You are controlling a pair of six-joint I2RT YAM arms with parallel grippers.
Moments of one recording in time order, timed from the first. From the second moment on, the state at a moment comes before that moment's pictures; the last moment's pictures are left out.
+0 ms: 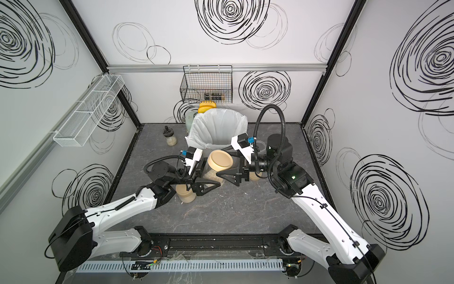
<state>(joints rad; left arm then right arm) -0.71 1.23 0.69 0.90 0.89 -0.59 0.58 1.01 1.14 -0.26 -0.89 -0.01</state>
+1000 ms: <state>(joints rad) -0.75 1.01 0.71 0.30 0.33 -0.05 0.50 0.87 1.04 -0.33 -0.69 0.17</state>
